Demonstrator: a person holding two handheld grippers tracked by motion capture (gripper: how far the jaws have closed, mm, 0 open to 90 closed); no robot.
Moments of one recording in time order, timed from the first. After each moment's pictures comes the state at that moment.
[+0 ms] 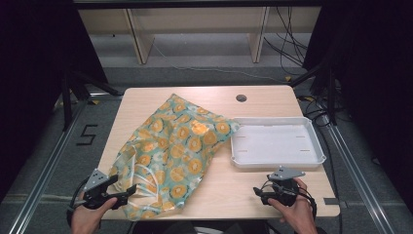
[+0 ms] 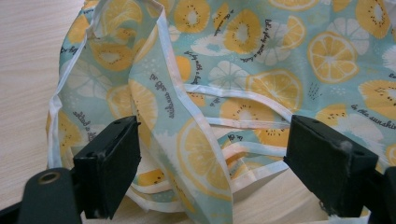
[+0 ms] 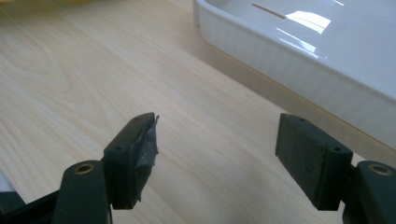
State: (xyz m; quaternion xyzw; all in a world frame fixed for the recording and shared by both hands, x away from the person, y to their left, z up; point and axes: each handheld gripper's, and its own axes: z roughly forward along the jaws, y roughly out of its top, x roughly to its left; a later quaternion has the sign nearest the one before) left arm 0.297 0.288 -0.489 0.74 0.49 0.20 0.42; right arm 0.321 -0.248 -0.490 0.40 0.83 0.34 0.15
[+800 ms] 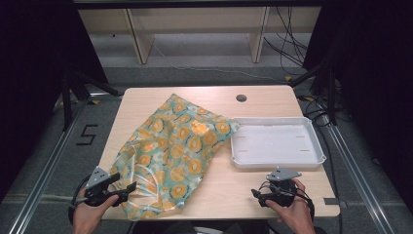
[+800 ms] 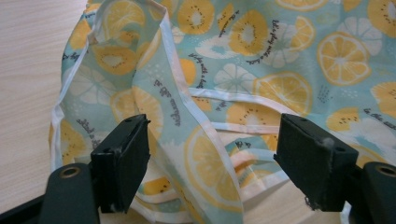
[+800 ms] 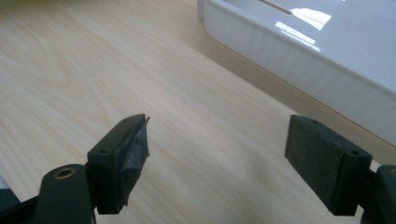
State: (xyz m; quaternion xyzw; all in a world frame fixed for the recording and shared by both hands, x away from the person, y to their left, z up) left arm 0.306 0.287 -0.488 0.74 0.49 0.20 0.42; right arm 0.322 -0.243 -0.493 0.39 0.84 0.33 0.16
